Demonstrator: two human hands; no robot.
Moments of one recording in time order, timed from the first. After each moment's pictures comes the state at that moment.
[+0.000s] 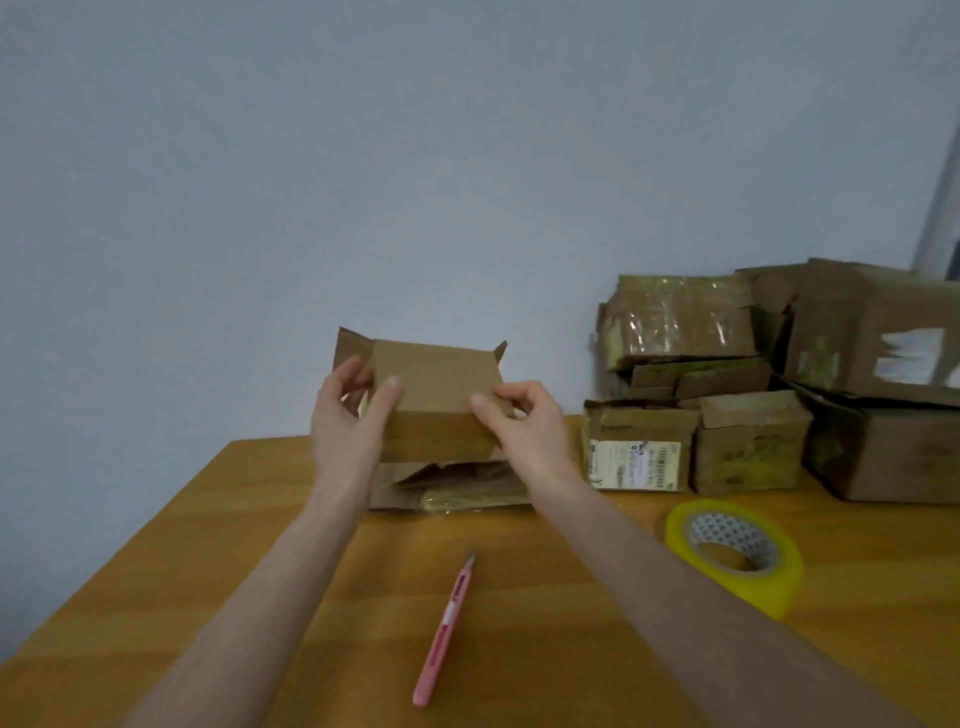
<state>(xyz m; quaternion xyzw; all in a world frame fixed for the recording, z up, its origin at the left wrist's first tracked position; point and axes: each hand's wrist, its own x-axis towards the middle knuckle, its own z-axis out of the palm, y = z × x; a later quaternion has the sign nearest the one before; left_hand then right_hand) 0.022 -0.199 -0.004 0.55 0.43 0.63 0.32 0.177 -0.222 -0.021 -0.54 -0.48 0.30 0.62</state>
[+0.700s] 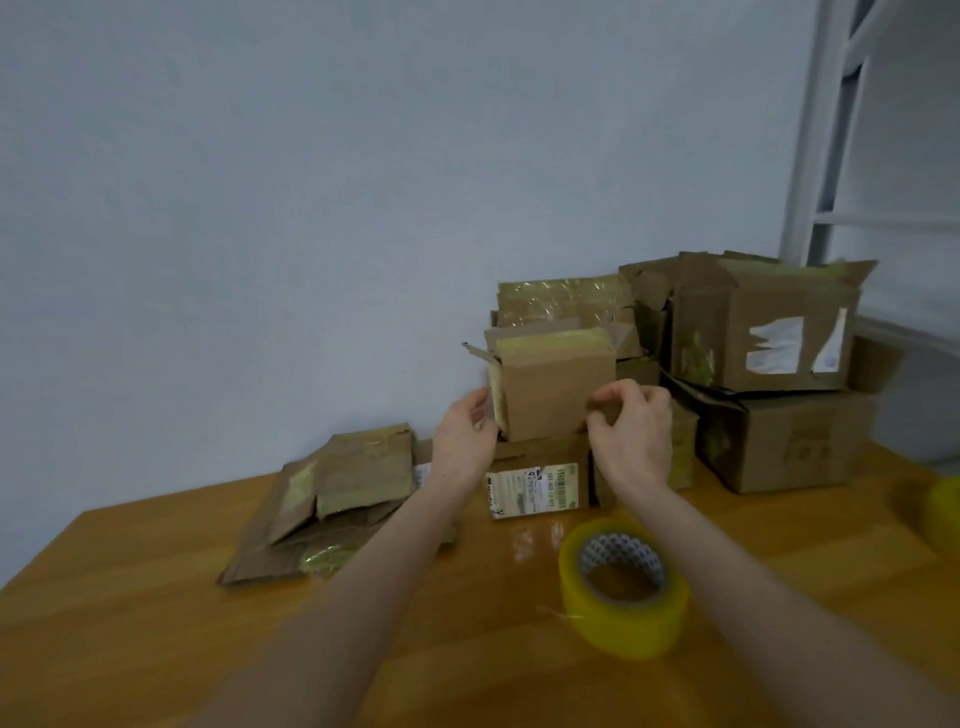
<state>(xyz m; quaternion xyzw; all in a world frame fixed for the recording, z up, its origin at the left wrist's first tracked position) 0.247 -0.147 -0.041 0.72 0.43 0.39 0.37 0.388 -0.224 -0.050 -0.79 -0.36 -0.02 0.50</state>
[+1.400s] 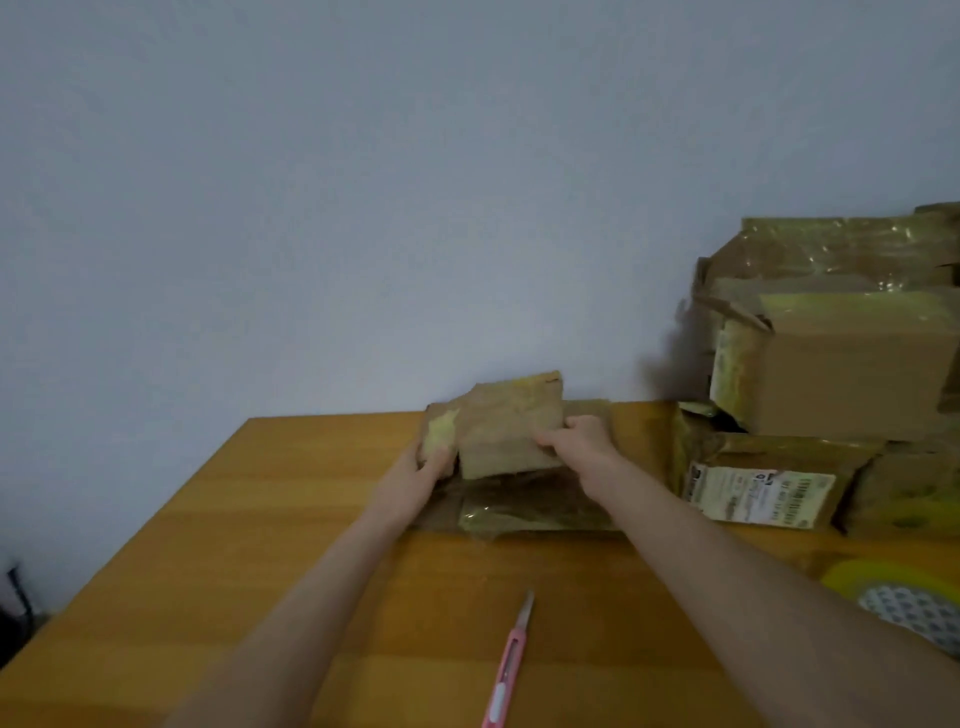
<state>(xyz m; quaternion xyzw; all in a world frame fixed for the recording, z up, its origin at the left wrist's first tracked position) 0.008 -0.043 -0.123 0.65 0.63 0.27 0.32 0.215 -0.052 -0.109 -0.67 -0.40 0.44 0.45</state>
